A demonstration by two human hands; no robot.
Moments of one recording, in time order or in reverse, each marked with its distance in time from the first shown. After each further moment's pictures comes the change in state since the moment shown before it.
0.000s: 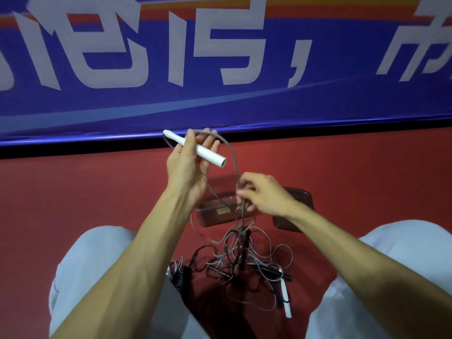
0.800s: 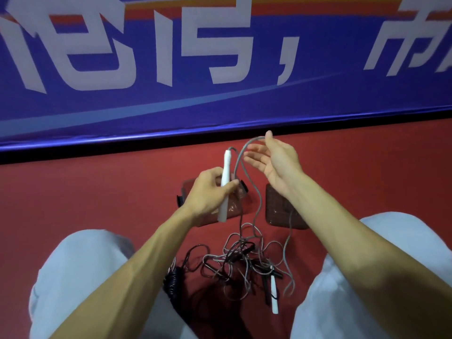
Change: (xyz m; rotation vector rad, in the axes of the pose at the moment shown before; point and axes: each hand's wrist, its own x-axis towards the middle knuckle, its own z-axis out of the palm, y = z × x) left_hand -0.016 -0.052 -0.022 1.175 -0.440 0.012; right_hand 0.007 -0.021 -0.049 1.124 0.512 0.206
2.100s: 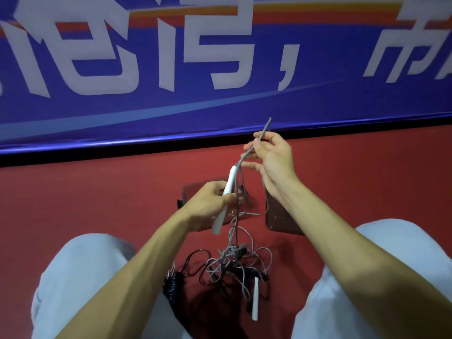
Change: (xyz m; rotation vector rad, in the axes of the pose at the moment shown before) left_hand 0.000 0.000 -0.007 0.015 -0.203 -0.163; right_hand -0.005 0.002 0.013 -0.186 -0.054 -0.241
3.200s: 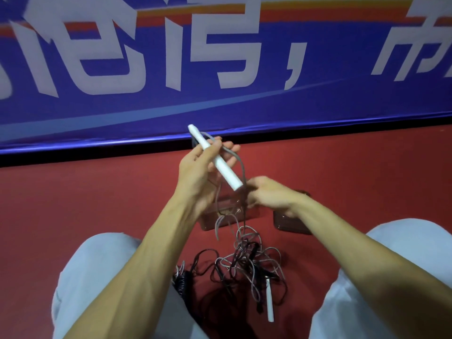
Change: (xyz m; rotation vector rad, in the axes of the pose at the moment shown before) left_hand -0.017 0.050 -0.027 -1.053 0.320 0.213; right_hand -0.011 0.043 -0.008 -0.772 -0.596 0.276
